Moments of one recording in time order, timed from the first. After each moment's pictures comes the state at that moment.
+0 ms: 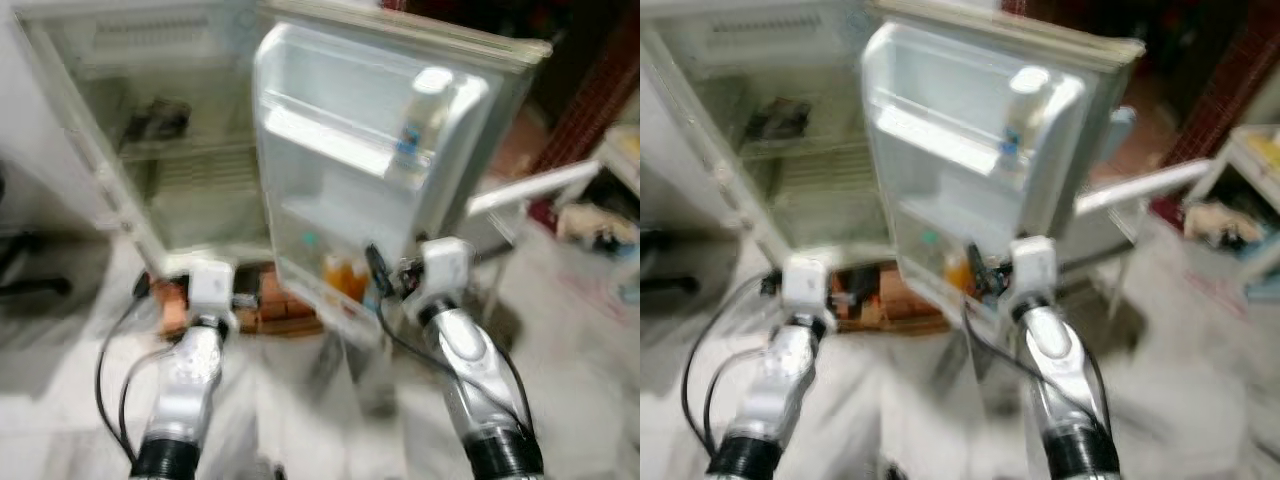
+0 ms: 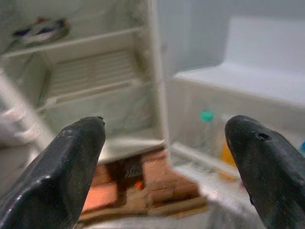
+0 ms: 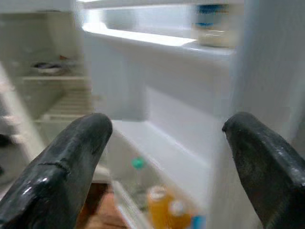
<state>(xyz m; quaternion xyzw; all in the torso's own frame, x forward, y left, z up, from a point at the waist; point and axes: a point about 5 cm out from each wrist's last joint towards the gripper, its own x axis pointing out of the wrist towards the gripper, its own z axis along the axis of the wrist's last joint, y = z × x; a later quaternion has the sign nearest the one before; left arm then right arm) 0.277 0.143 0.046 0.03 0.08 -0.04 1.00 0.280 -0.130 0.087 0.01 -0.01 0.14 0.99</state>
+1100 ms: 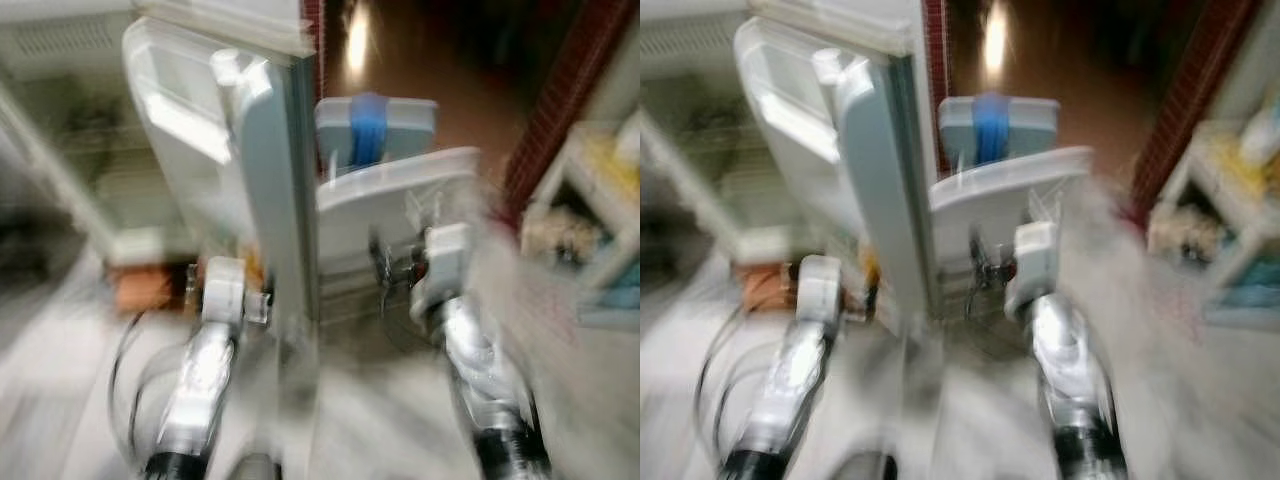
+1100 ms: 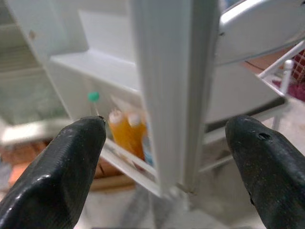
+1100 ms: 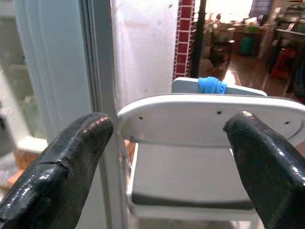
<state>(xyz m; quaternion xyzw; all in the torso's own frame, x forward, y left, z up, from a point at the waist) 0.265 0.123 0.035 0.02 0.11 -0.08 0.99 0.283 -0.146 0.086 -0.02 -0.02 0.13 0.99</state>
